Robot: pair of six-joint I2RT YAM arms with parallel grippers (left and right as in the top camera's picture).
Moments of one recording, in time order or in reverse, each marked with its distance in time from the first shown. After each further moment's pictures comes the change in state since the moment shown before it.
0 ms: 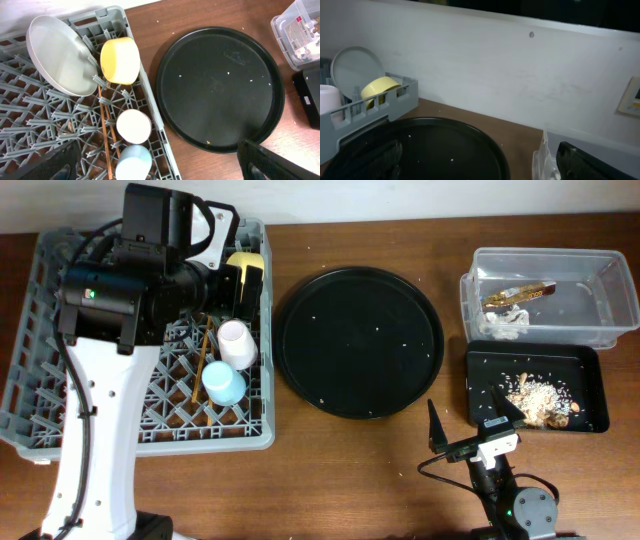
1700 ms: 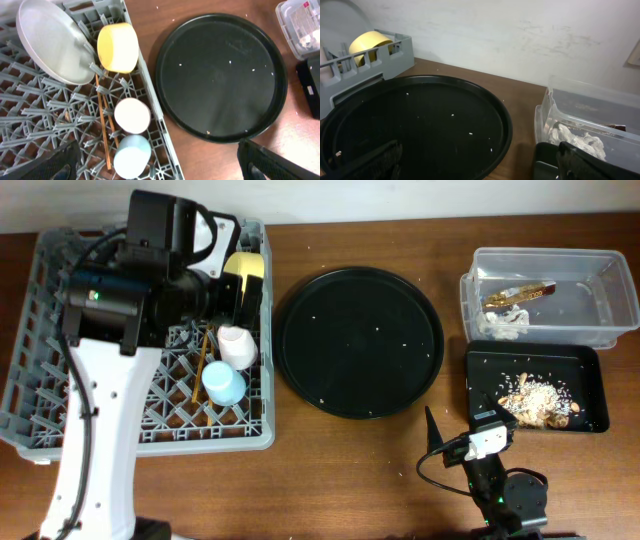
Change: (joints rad) left arm 0.000 -0.021 -0.051 -0.018 0.000 0.000; right arm 0.000 -0.003 -0.004 -0.213 0.042 0.001
